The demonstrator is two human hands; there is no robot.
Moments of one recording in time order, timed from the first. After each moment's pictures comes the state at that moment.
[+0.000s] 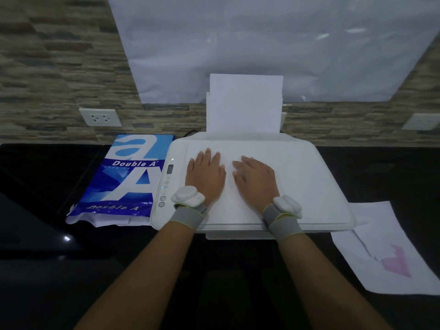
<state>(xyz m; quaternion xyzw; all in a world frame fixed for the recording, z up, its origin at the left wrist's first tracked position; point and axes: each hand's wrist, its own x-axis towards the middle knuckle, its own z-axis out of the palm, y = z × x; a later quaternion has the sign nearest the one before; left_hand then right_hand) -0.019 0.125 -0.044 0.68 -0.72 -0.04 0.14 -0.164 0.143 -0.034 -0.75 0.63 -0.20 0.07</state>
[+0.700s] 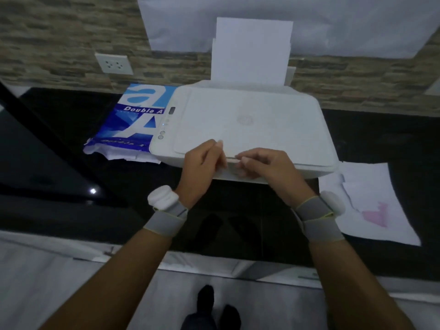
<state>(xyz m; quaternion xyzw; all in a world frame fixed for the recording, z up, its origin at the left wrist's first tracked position) -0.051 0.288 -0.031 0.51 -0.59 -0.34 0.53 -0.224 0.273 -0.009 -0.61 0.45 -0.36 0.55</state>
